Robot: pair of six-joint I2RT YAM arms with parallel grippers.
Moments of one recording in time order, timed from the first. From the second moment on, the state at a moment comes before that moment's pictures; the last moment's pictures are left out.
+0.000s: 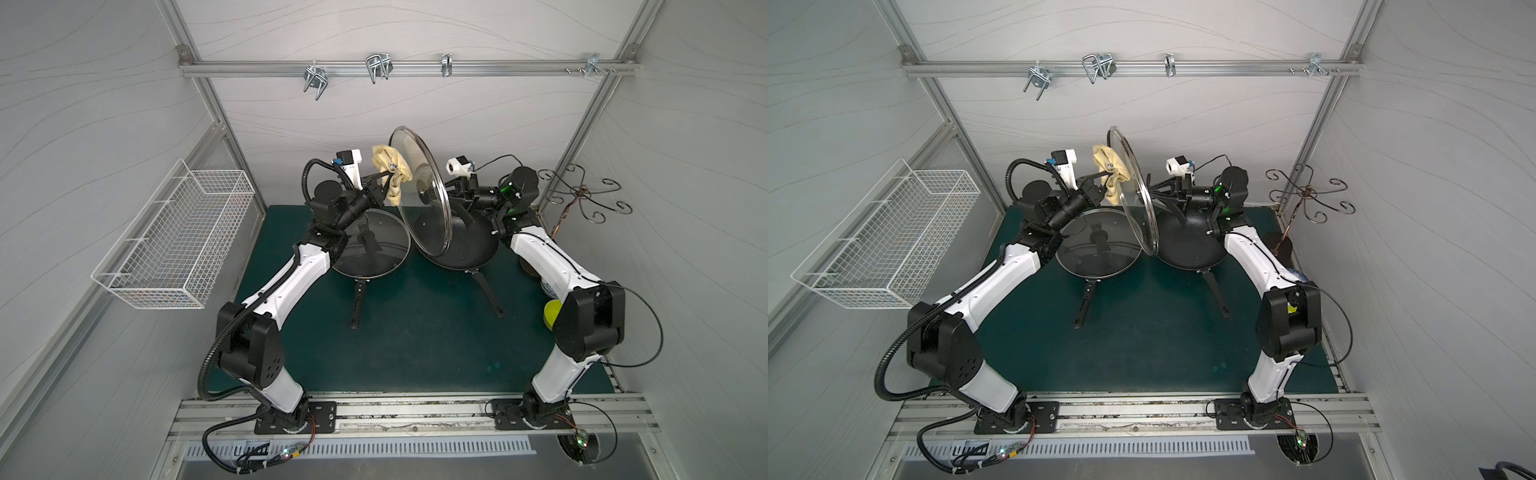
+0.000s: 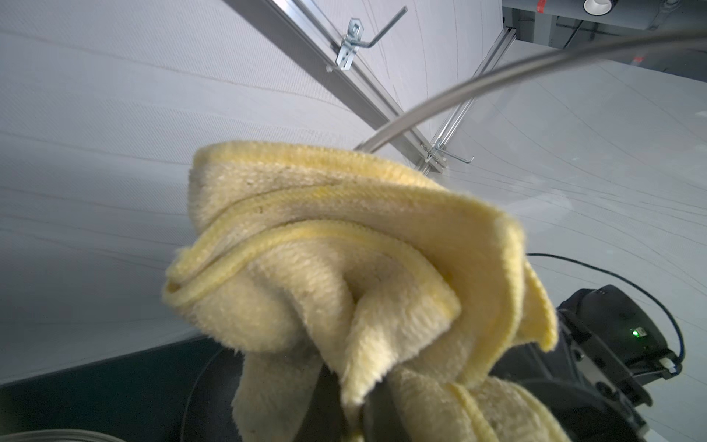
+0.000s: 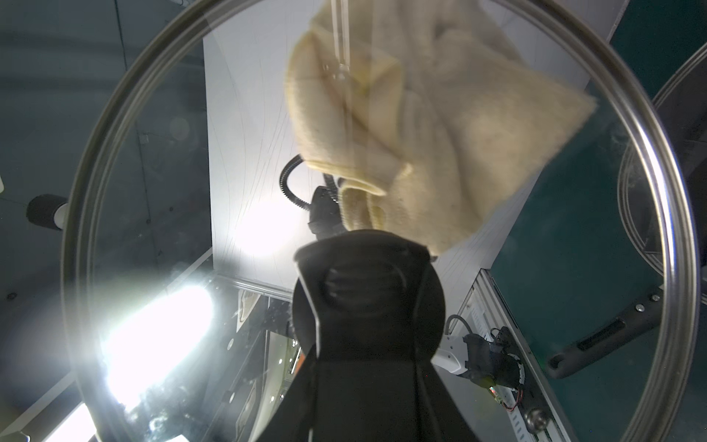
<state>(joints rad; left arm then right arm) -0.36 1.61 1.37 0.41 0.39 -0.63 0.33 1.74 1.58 0.62 -1.33 1.70</state>
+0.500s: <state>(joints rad) -0.54 1.58 1.24 0.35 0.46 -0.66 0.24 1.76 1.57 0.69 -1.32 1.75</state>
